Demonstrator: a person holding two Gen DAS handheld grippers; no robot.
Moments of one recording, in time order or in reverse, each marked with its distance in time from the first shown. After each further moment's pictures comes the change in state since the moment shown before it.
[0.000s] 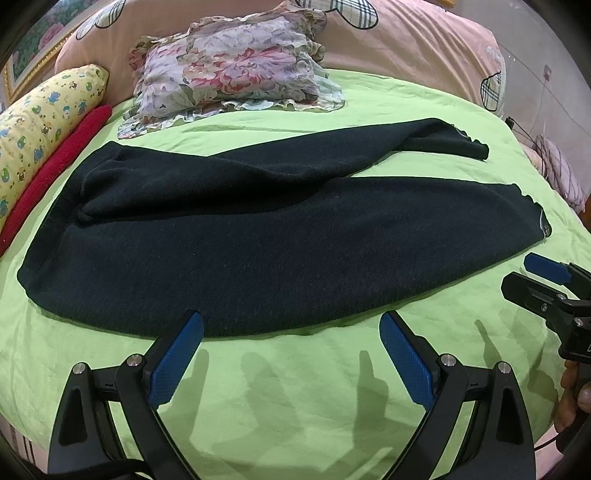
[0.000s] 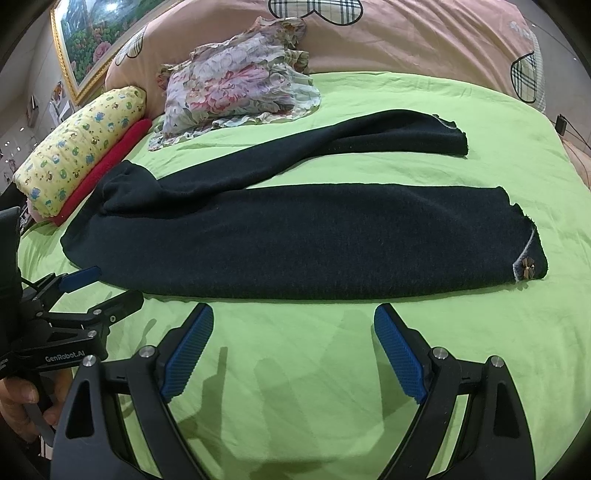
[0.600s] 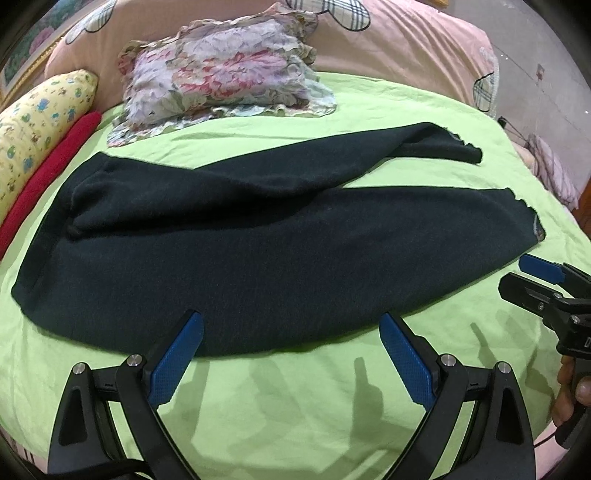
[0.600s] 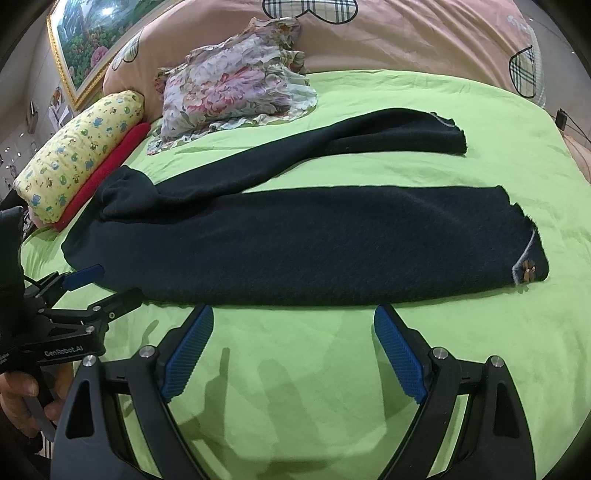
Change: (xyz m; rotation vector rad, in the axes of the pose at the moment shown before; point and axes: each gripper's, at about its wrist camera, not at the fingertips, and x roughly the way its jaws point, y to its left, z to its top) left arm 0.000 -0.002 0.015 0.026 -0.005 -0.036; right arm -0.003 -0.007 0.007 0.016 -0.002 0.007
